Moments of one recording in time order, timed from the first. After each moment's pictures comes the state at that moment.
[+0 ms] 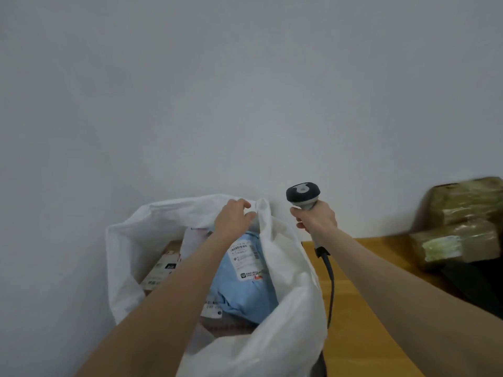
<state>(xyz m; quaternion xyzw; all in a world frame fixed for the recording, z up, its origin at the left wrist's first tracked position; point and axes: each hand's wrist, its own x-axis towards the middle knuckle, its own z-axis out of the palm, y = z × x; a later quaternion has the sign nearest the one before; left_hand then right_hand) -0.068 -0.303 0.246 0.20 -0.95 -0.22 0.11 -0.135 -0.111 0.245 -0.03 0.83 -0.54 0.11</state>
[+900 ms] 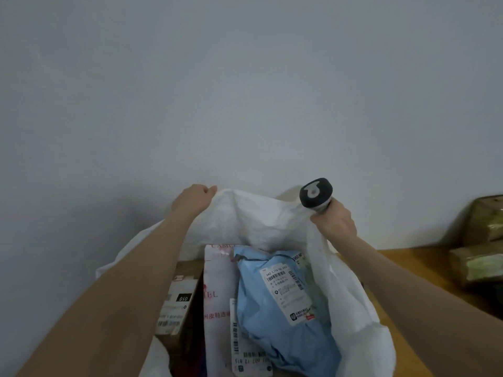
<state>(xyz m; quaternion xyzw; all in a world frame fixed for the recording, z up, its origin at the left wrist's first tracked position) -0.132 -0.522 0.264 0.29 -0.93 -0.20 0.01 -0.185 -0.218 0.245 0.02 0.92 -0.38 0.05</state>
